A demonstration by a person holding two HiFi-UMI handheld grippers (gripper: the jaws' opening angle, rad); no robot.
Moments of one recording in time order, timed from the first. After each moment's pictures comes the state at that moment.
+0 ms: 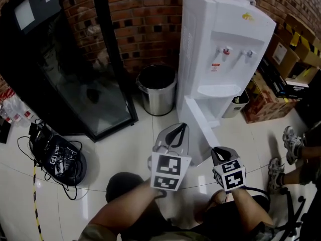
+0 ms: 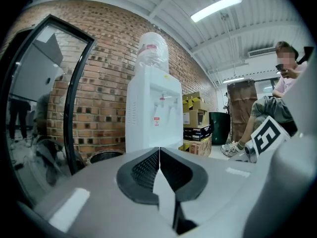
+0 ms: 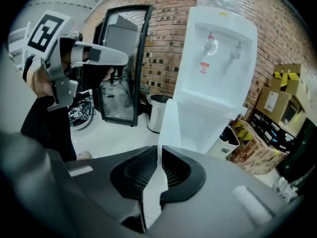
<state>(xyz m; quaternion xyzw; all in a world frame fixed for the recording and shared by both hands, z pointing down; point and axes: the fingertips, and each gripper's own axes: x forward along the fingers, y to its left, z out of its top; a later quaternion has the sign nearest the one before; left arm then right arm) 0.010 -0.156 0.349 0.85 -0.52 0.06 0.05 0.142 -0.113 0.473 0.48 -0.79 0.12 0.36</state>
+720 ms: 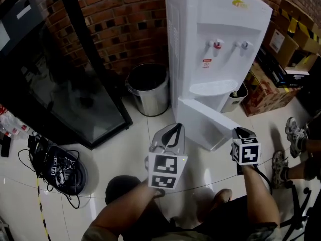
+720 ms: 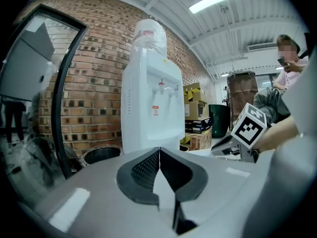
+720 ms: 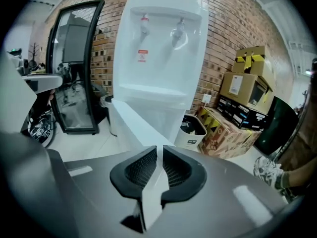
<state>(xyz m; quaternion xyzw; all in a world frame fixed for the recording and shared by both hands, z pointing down) 0.030 -0.196 0.384 0.86 -0.50 0.10 0.05 0.270 -0.203 0.474 0.63 -0.69 0.17 0.32</state>
